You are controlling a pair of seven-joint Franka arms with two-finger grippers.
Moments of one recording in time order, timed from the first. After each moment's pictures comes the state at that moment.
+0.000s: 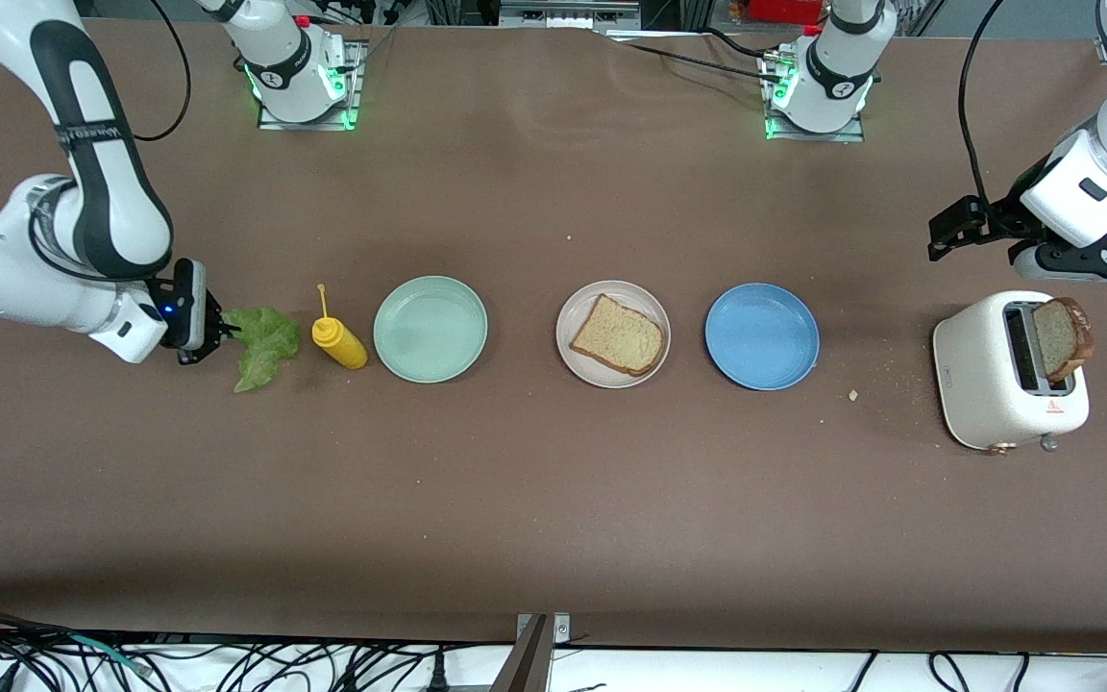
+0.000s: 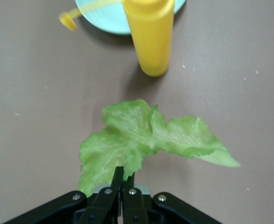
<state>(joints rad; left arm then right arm) -0.01 -0.02 -0.05 -1.73 -0.02 1.67 -0.03 0.01 0.30 -0.10 -2.01 0.34 2.08 -1.91</state>
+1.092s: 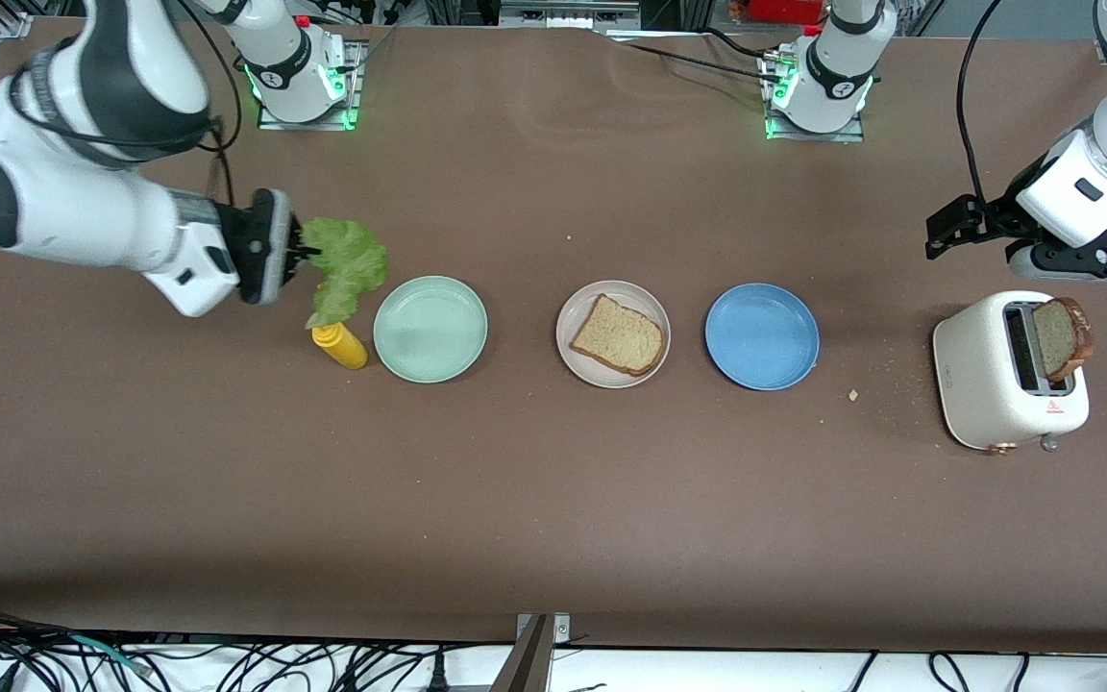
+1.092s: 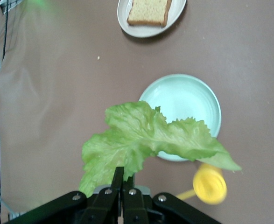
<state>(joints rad) -0.01 -0.02 -0.05 -1.73 -0.02 1.66 -0.03 0.17 0.18 0.10 -1.76 0.38 1.71 -1.11</state>
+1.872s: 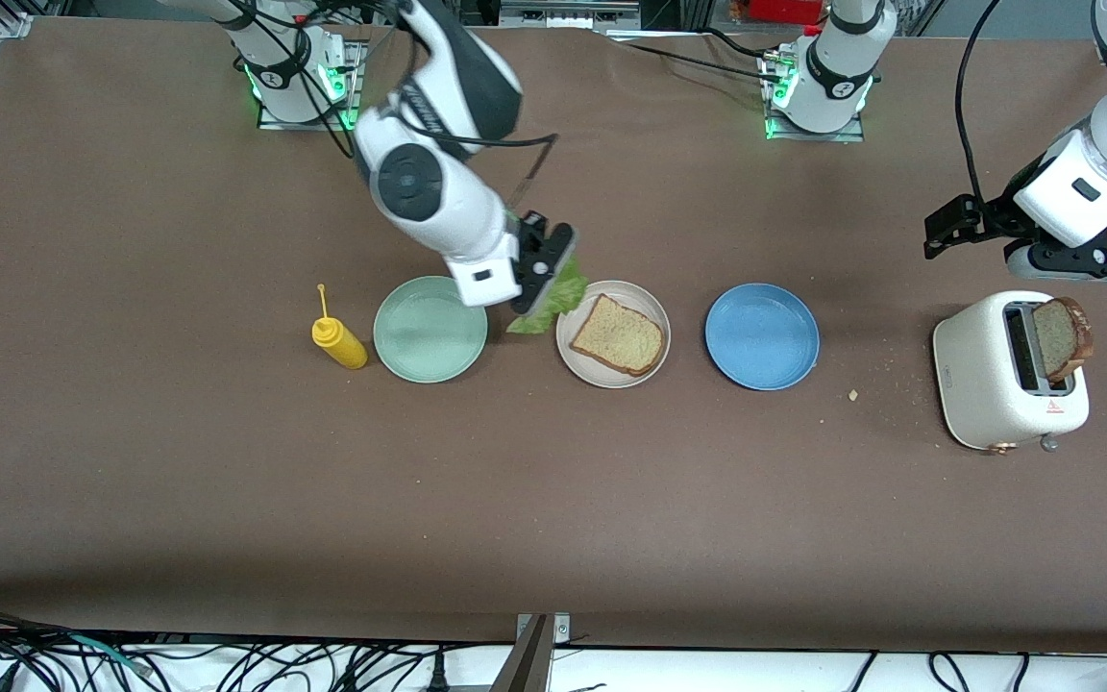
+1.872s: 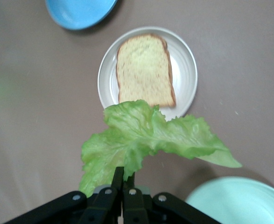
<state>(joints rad) -0.01 -0.02 -0.05 -1.73 -0.02 1.66 -0.03 0.75 0.52 -0.03 -1.54 0.38 2.09 -0.39</state>
